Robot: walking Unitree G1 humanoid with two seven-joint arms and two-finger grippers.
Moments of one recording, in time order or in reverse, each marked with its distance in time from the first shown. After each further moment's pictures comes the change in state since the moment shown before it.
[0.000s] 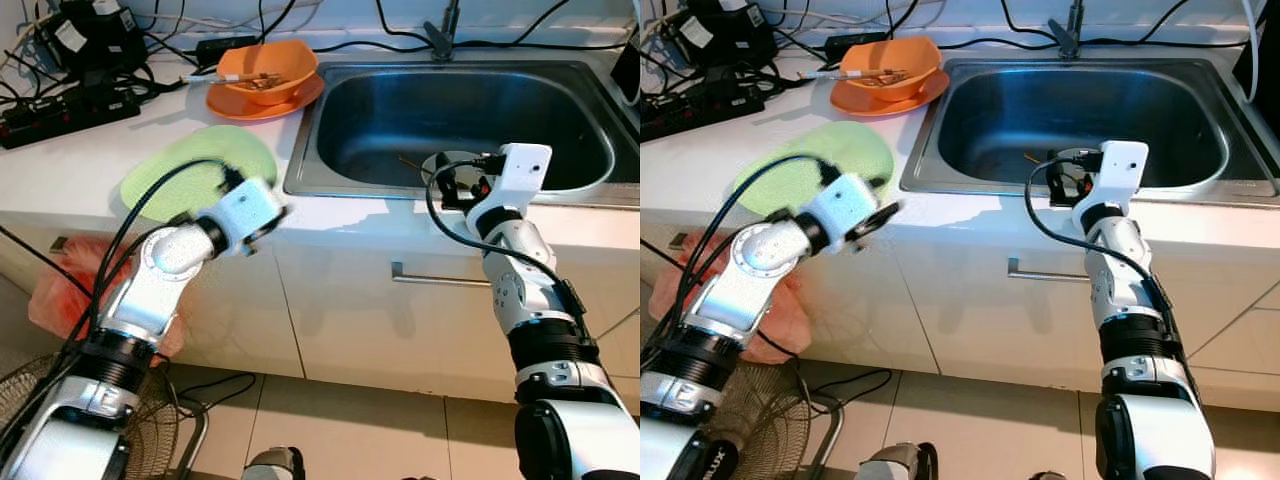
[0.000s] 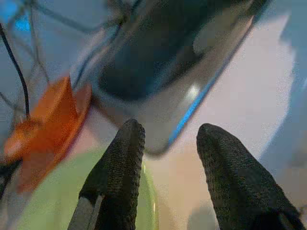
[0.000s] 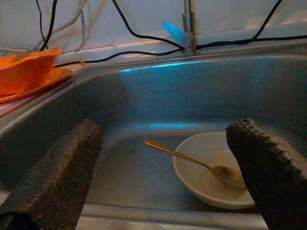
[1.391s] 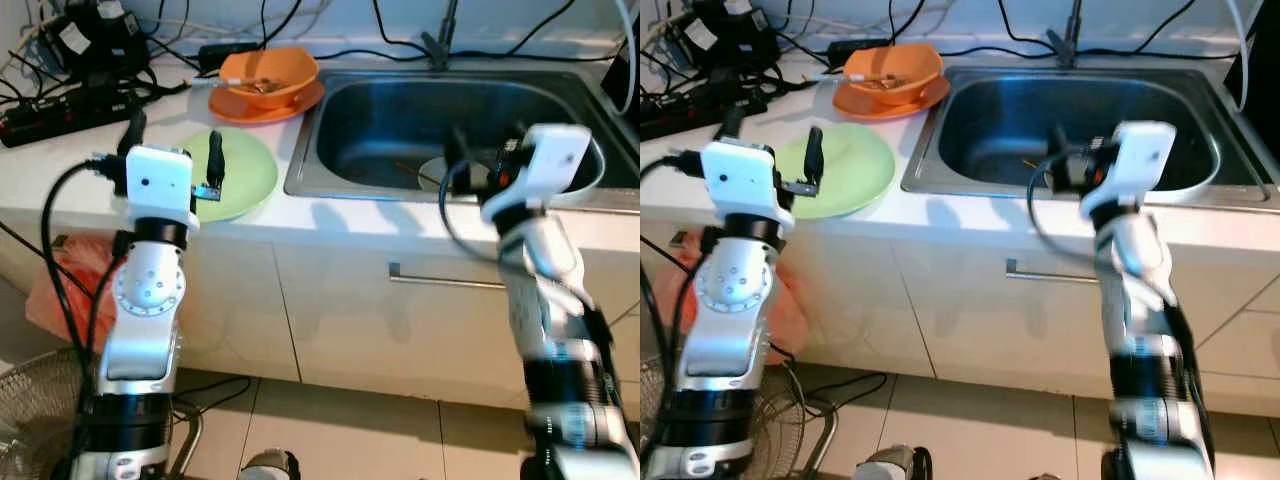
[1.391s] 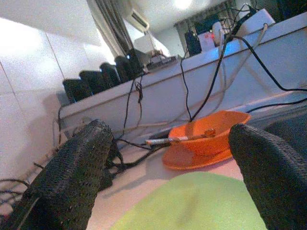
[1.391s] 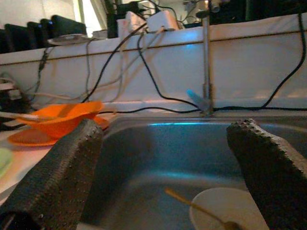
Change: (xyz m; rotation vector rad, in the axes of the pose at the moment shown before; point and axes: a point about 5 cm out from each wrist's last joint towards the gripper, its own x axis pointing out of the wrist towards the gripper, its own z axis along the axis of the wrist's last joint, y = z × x) left arm -0.050 0.019 0.015 -0.273 -0.090 0.836; right arm -0.036 0.018 0.039 -0.020 -0.191 0.103
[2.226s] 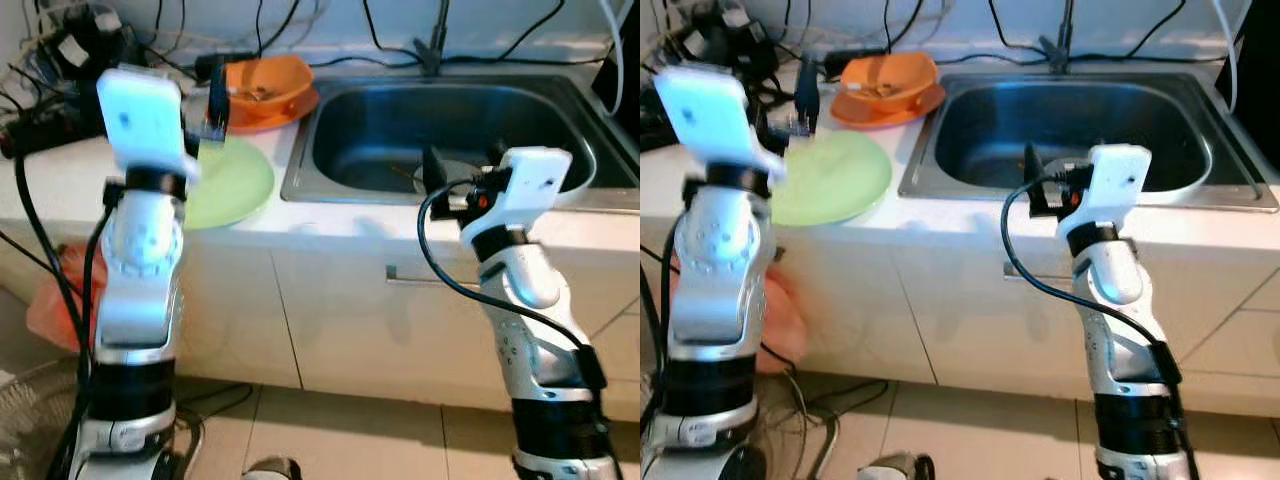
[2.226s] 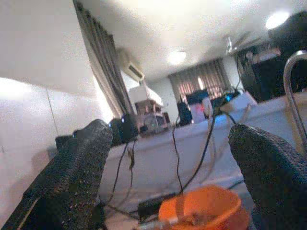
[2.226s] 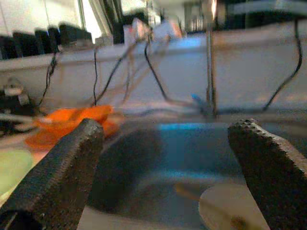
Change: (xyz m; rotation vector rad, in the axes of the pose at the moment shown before) left arm 0.027 0.001 0.062 -0.070 -0.202 -0.009; right arm -0.021 0.028 0.013 -0.033 -0.003 -0.011
